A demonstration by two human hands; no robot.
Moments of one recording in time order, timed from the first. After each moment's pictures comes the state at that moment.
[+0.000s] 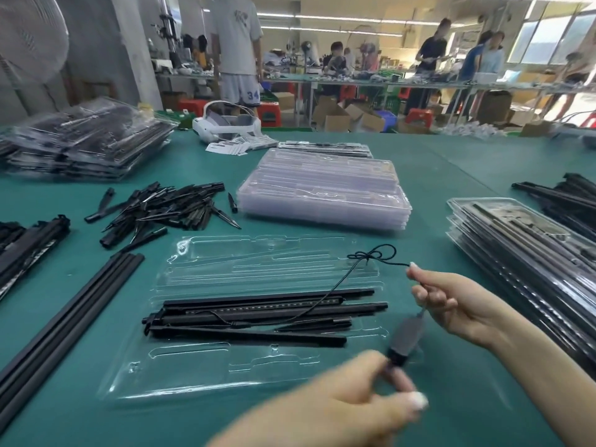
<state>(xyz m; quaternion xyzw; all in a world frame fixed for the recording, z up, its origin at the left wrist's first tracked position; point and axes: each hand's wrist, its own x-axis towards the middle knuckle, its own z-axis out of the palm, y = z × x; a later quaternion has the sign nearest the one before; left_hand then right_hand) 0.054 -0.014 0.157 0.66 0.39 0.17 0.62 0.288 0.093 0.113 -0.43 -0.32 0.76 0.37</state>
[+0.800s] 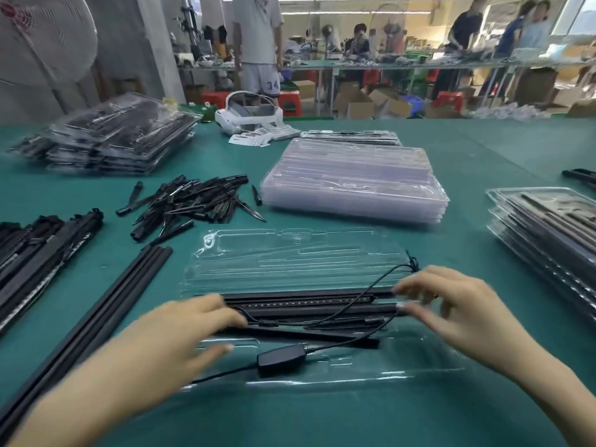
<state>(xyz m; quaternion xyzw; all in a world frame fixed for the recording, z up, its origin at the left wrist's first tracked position) -0.088 -0.022 0.109 0.80 0.59 0.06 0.06 0.265 0.079 0.090 -0.40 -0.86 0.11 0.30</state>
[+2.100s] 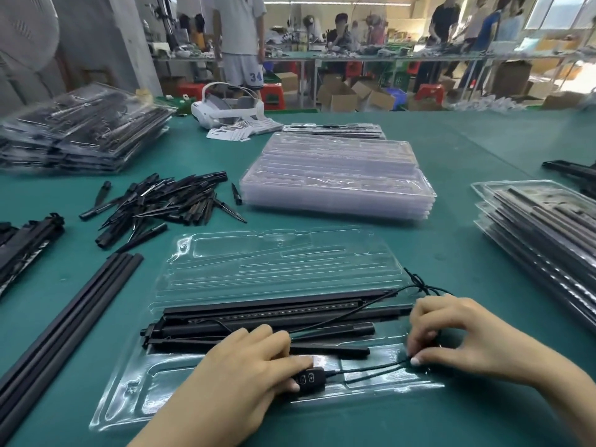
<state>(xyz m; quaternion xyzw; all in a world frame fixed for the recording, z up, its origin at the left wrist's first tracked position) -0.012 0.002 0.071 0.89 0.45 0.11 -0.05 0.297 0.093 0.077 -0.32 -0.88 0.30 0.18</state>
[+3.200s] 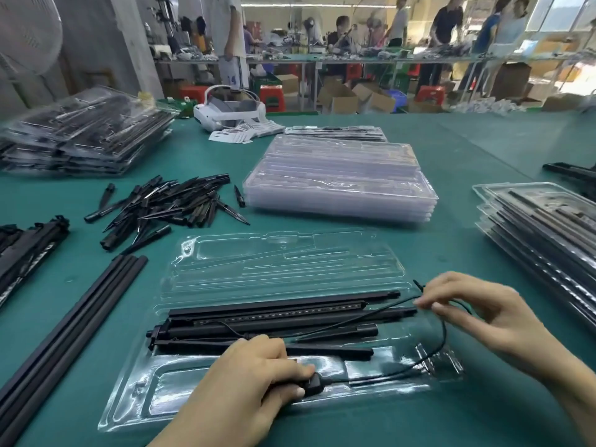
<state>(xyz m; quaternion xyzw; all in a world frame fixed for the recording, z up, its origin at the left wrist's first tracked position) -0.010 -0.003 0.062 0.85 0.47 0.21 0.07 0.299 0.088 0.083 -0.33 -0.82 0.30 0.37</state>
